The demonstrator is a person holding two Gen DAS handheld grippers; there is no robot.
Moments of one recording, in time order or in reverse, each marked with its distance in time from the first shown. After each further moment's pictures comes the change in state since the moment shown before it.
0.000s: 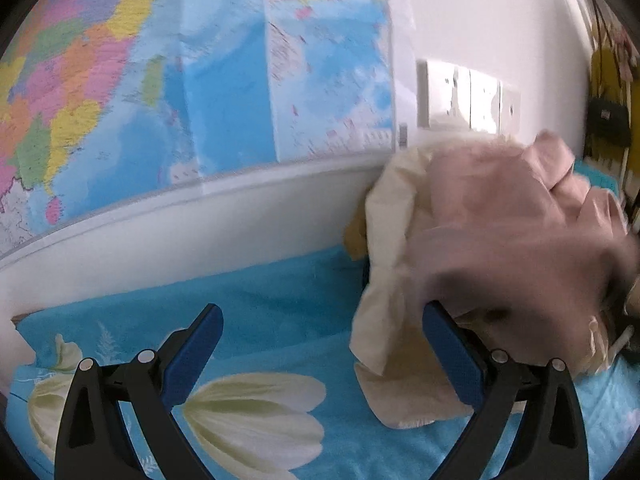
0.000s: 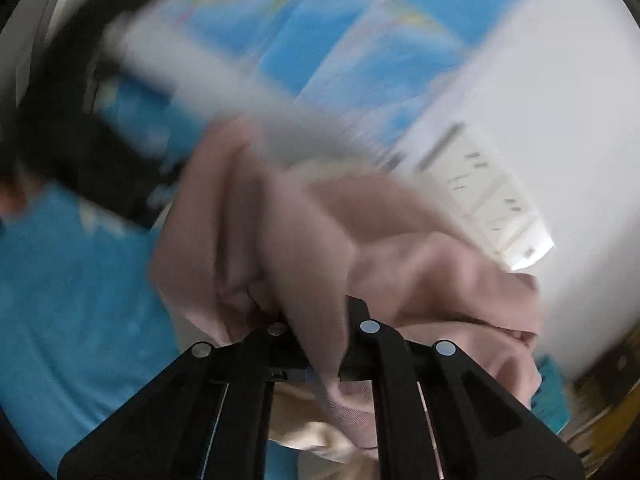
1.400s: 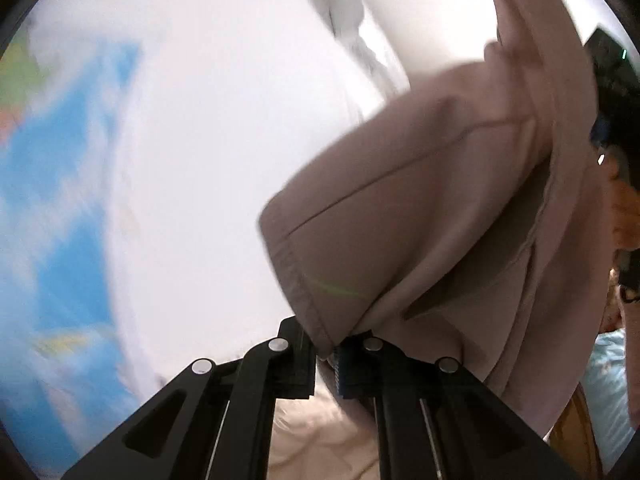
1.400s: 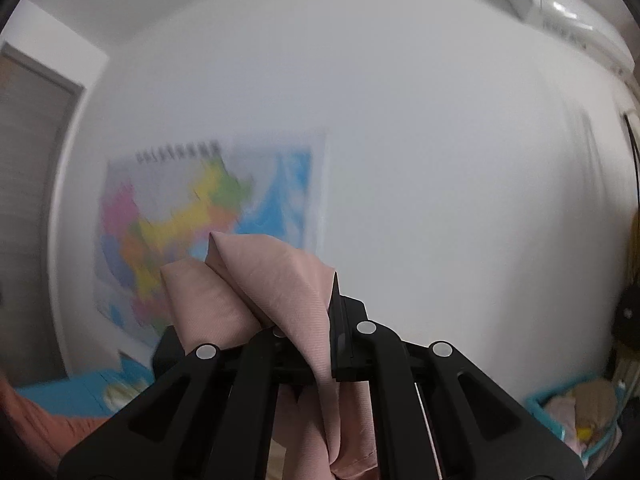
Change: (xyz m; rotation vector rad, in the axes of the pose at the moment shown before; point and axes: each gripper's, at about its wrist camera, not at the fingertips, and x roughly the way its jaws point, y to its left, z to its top) left arm -0.163 -0.142 0.162 0.218 -0.629 -0.619; right arm -0.323 -0.240 0.055 0.483 -0.669 0.040
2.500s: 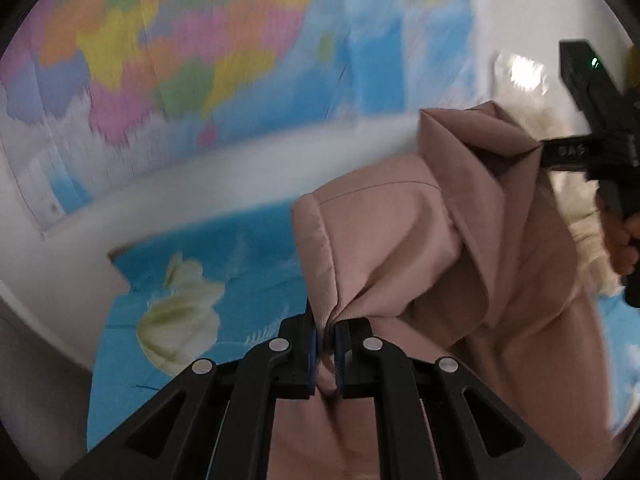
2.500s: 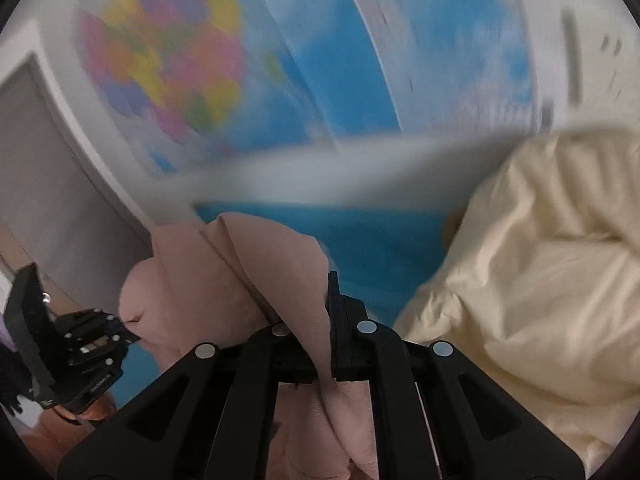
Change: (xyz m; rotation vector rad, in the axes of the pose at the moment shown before) left arm -0.181 0.169 -0.189 -0.256 0.917 0.804; right arm 0.307 0.154 -0.343 0.402 0.927 0.362
